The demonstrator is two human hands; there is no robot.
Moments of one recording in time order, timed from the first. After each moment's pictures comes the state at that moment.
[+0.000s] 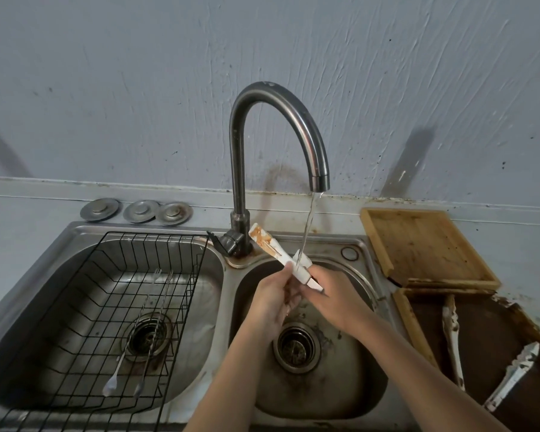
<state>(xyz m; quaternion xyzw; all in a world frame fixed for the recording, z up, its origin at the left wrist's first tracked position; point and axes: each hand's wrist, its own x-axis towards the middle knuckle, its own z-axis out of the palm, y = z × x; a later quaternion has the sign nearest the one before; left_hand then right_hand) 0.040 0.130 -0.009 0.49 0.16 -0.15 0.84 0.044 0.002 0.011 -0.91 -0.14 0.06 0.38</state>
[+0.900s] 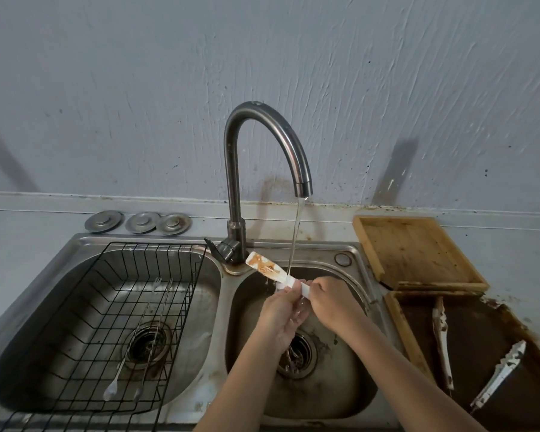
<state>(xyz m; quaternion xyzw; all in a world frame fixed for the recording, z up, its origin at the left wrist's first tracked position) 0.026 0.106 -0.009 0.40 0.25 -0.18 0.86 0.035 0.003 0.023 -0.94 0.00 0.08 0.33</state>
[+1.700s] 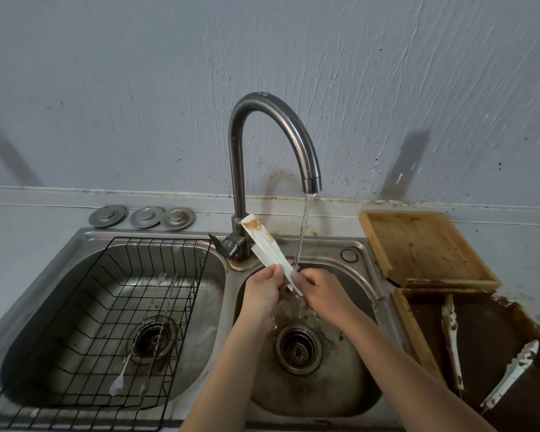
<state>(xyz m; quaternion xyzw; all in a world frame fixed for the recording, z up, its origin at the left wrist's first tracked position) 0.035 0.139 0.007 0.56 0.20 -0.08 0.80 0.046 0.018 0.015 -0.90 -0.09 0.09 0.41</state>
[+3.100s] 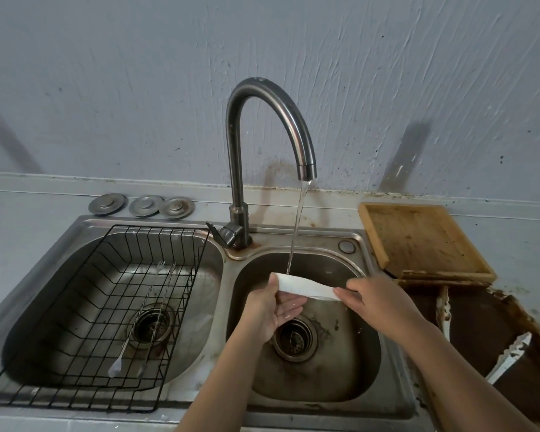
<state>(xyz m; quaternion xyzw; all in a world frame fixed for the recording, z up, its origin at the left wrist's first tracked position) 0.019 0.127 -0.017 0.47 0.30 -0.19 0.81 0.023 -0.069 0.023 -0.98 -0.16 0.05 0.11</state>
